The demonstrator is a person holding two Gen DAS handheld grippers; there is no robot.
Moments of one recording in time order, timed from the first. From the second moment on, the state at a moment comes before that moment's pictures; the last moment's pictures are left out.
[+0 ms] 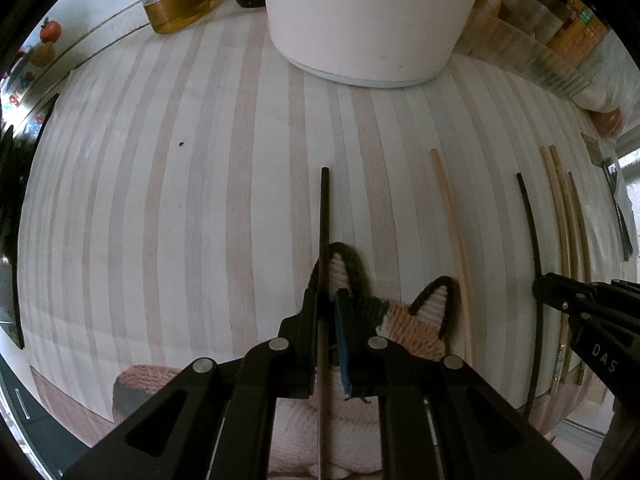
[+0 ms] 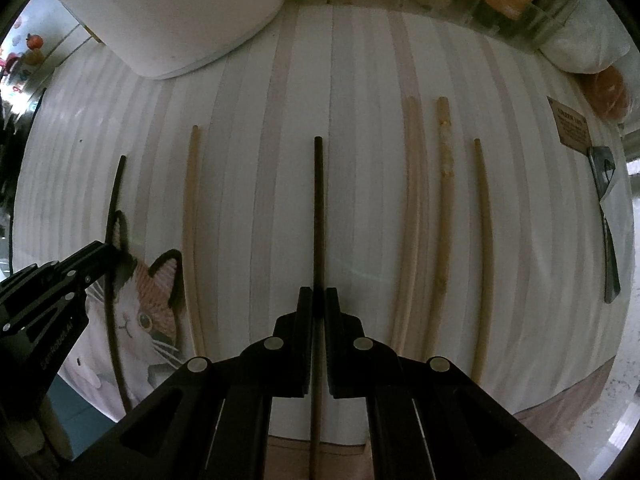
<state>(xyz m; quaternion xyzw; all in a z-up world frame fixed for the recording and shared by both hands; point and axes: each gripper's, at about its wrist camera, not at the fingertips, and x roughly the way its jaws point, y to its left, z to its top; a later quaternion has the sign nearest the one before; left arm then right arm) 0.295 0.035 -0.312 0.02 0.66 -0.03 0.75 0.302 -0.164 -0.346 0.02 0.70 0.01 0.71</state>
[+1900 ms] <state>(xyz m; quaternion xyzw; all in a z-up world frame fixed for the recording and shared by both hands) 0.282 0.024 -0.147 -0.02 0.49 -0.04 0.87 0.294 -0.174 -0.194 0.09 0.48 0.06 0.87</state>
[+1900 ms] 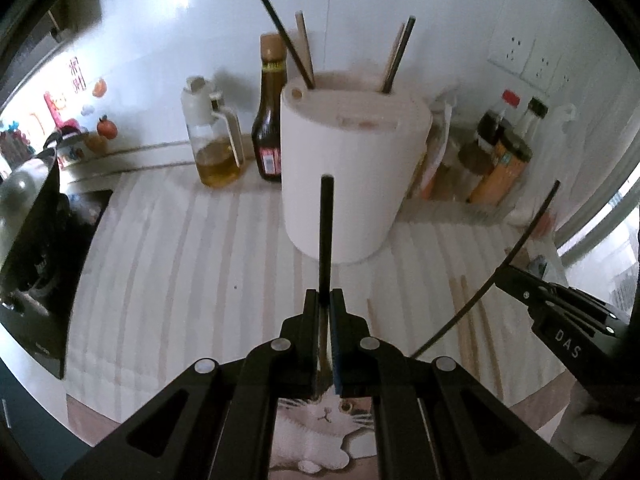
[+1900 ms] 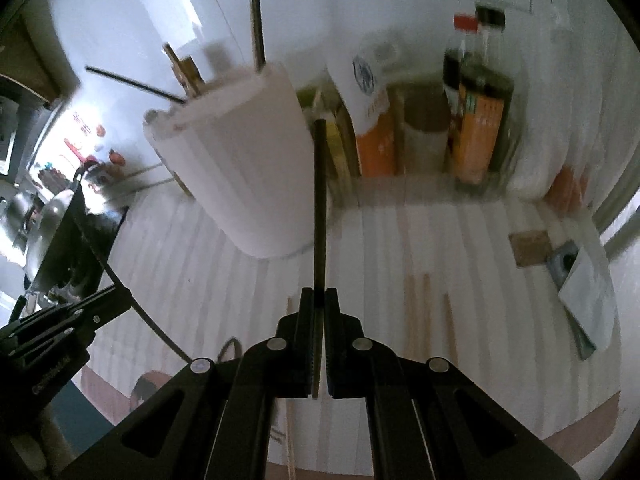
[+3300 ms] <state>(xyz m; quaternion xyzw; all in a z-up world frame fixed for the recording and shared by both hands) 0.450 0.027 -0.003 -0.01 0.38 -0.06 0.92 0.470 -0.118 -0.015 0.04 0.35 0.10 0.93</state>
